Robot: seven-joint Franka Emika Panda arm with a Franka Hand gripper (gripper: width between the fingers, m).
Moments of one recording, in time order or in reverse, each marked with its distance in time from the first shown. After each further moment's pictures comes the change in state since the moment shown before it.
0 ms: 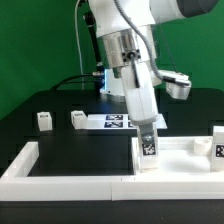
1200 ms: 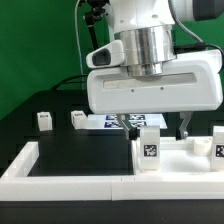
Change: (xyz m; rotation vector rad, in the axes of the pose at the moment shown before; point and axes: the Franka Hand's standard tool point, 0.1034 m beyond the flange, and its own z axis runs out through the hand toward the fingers) arm -0.010 -0.004 0.001 -0.078 0.056 -1.171
